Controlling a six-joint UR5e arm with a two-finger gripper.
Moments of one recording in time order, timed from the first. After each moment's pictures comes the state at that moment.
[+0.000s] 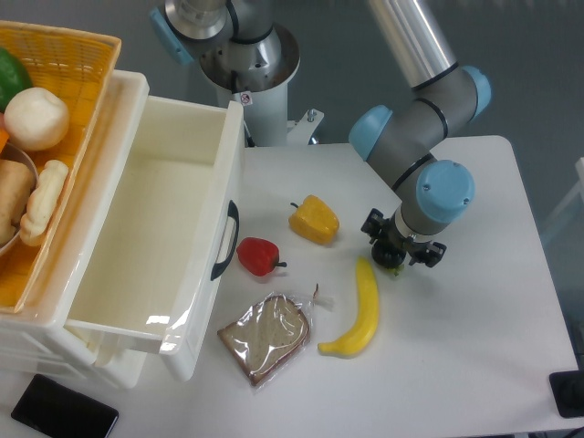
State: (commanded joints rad) arm 2.70 -2.09 -1.66 -1.12 1.63 1.18
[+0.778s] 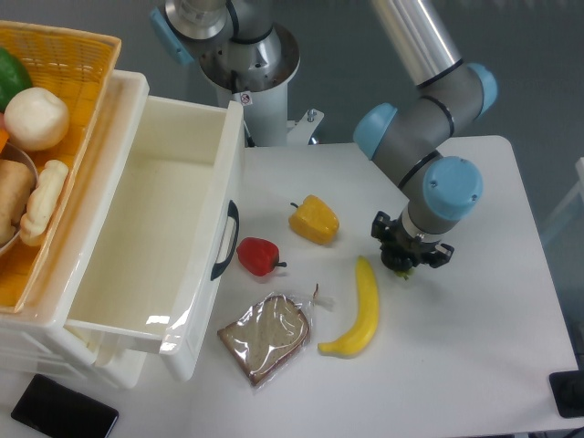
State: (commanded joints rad) arm 2.71 -2.08 -1.54 -1.12 1.54 1.22
